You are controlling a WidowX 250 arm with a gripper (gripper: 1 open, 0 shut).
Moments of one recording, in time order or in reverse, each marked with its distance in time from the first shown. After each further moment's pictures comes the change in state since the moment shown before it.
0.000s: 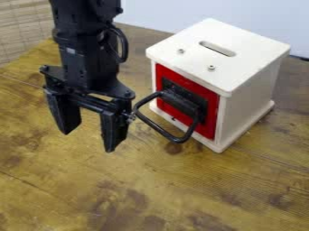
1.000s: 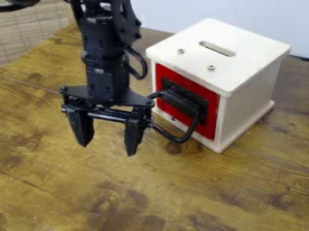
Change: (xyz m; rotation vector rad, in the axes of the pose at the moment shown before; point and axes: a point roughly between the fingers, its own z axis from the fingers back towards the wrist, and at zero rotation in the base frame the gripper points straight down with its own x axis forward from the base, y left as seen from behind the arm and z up) arm 0.036 -0.002 -0.036 0.000 0.025 0.302
